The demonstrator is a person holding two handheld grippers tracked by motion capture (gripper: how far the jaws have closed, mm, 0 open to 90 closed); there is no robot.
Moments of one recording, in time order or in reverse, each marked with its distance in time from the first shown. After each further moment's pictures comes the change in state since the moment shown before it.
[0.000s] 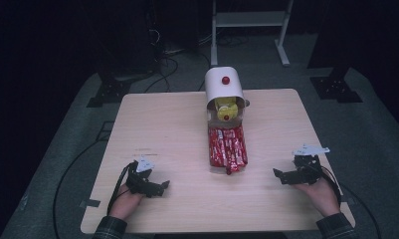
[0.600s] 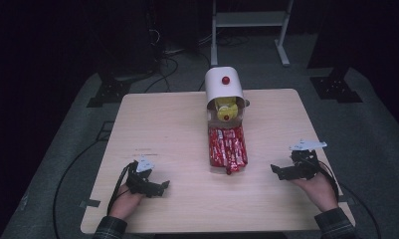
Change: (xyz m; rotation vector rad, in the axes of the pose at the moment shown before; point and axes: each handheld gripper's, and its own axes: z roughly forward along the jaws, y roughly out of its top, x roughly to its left) left arm 0.000 0.000 0.000 0.003 0.000 0.003; right arm 0.002 0.017 0.000 -0.004 0.010 -0.017
